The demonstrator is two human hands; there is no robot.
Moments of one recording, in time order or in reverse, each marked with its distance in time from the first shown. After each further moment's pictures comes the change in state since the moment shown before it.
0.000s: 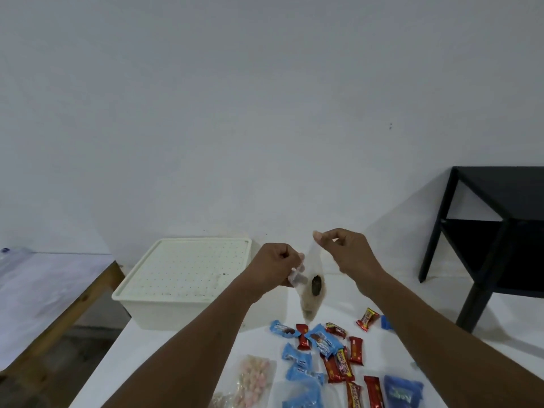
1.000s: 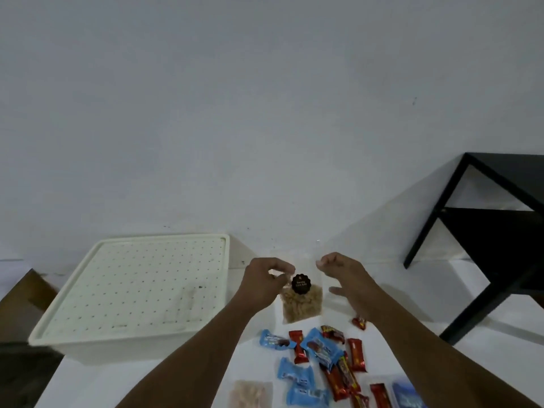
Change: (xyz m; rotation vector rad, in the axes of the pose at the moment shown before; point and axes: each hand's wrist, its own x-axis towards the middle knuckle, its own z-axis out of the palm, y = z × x) left_hand 0.131 -0.133 -0.038 0.079 0.009 0.067; right_hand 0.074 0.094 0.045 0.098 0.019 0.324
